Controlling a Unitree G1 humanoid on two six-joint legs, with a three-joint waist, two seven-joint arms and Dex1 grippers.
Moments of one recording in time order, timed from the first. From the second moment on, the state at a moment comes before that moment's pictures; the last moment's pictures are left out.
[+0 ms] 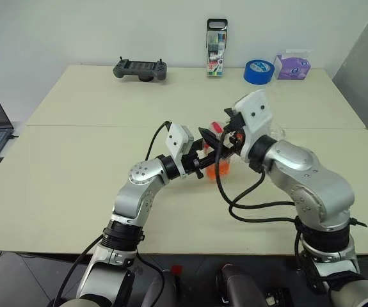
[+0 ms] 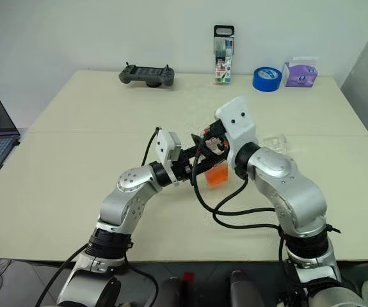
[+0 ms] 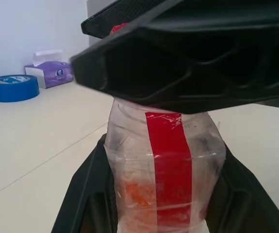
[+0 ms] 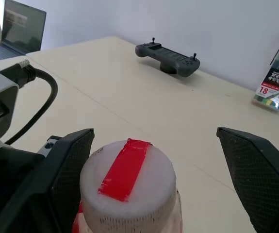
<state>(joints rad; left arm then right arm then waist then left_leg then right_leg) -0.53 0.20 -0.12 0.01 -0.33 0.26 -0.80 -0.67 -0.27 0.14 -0.55 0.29 1.02 0.23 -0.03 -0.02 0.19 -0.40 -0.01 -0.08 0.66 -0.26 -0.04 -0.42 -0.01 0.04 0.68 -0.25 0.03</state>
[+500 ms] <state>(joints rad) -0.54 0.19 -0.12 0.02 -0.33 0.25 -0.79 -0.69 -0.23 0.14 -0.57 0.26 1.09 0.17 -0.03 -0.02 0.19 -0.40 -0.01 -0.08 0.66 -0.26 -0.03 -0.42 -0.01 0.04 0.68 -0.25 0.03</state>
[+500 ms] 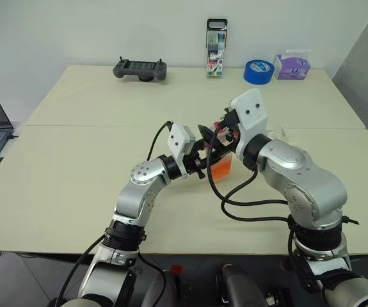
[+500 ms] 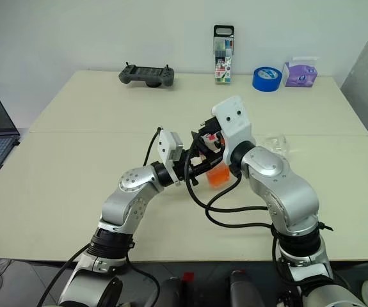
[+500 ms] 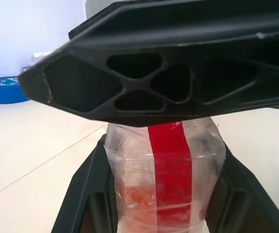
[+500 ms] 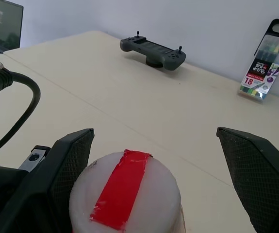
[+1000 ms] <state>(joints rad) -0.54 0.20 -0.12 0.05 -0.32 0.23 -0.79 -0.60 -0.27 0.04 -0.72 0.37 1.17 0.24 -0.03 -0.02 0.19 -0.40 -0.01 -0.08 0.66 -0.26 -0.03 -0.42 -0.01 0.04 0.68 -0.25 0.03</state>
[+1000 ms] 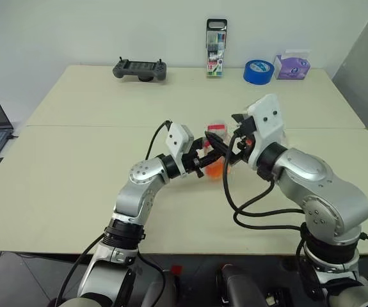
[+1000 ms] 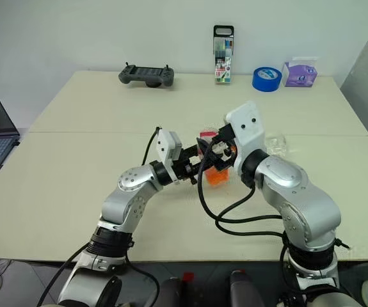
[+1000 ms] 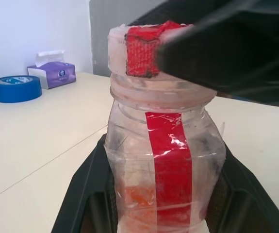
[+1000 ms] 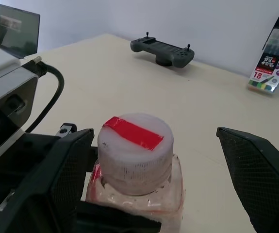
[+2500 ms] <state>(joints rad) -0.54 0.20 -0.11 0.06 -0.31 0.20 -0.78 -0.72 -0.06 0.12 -0.60 0.19 1.27 -0.01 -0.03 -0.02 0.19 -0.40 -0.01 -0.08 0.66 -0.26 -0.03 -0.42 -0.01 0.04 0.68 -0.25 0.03</state>
